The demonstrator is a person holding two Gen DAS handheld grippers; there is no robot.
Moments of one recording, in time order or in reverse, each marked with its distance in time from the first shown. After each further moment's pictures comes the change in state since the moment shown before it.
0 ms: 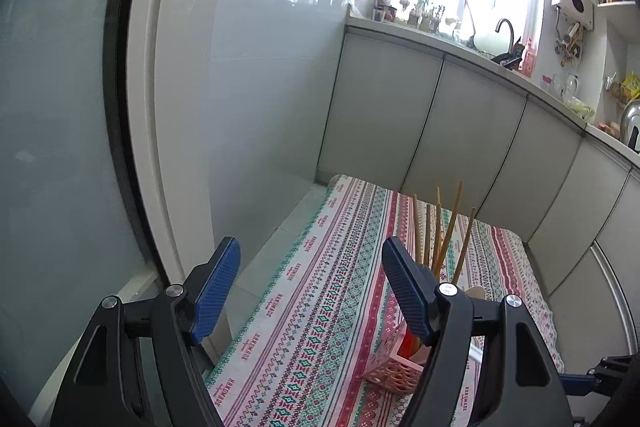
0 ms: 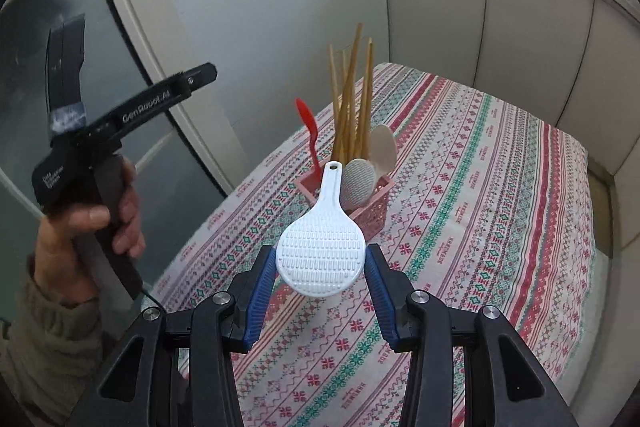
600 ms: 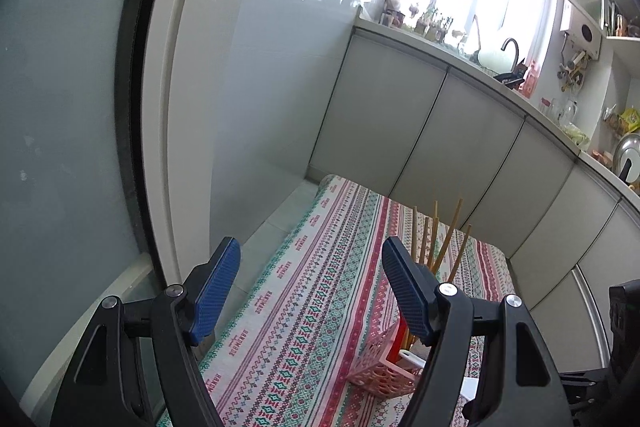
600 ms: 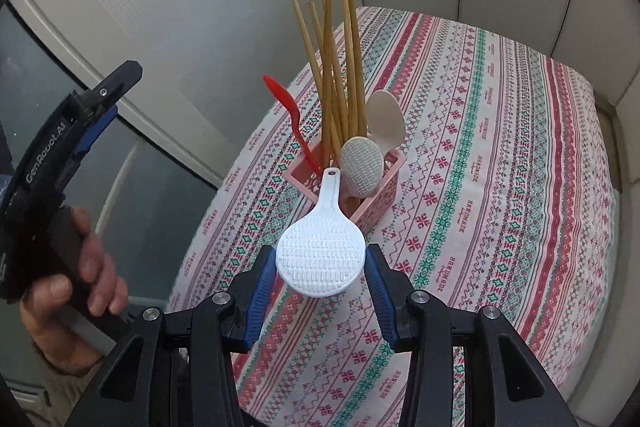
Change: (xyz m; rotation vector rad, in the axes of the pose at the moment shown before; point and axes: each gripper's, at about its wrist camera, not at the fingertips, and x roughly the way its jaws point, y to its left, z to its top) left arm 0.000 0.017 0.007 -0.090 0.023 -0.053; right arm 0.045 -0.010 0.033 0.202 0.184 -0.019
